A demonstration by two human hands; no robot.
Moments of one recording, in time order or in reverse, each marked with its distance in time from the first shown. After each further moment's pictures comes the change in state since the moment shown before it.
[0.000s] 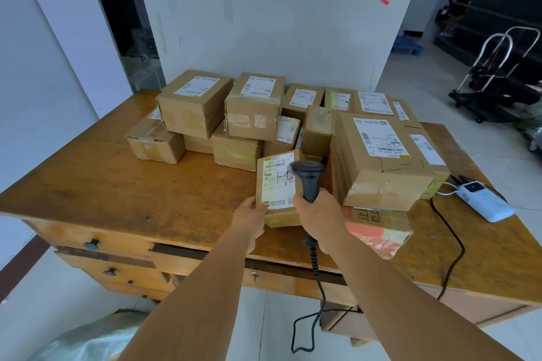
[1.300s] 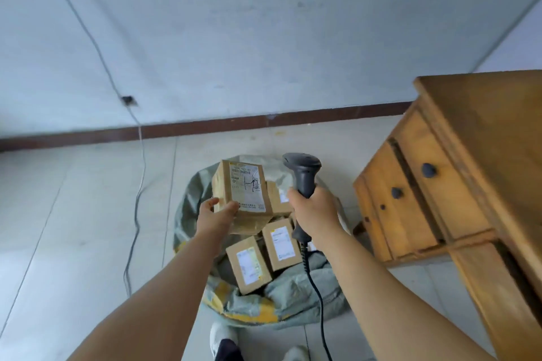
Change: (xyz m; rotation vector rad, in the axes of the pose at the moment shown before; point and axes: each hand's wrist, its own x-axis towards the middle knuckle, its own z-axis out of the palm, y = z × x) left_hand -0.231 -0.332 -0.407 -0.783 1.306 -0.277; right_hand -0.289 -0.046 0.402 -0.250 -1.262 -0.383
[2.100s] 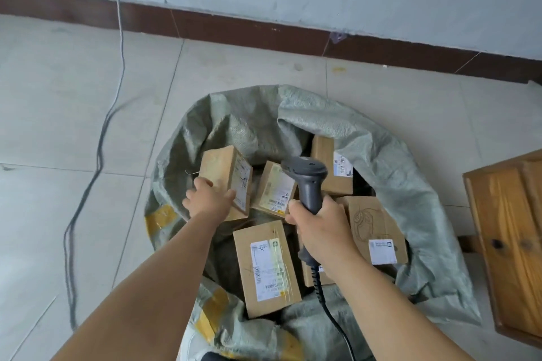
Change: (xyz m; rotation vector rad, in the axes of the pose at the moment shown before) left_hand 0.393 -0.239 0.006 0.583 0.230 -0.144; right_hand 0.226 0.243 0.238 -0.182 -0.182 0.196
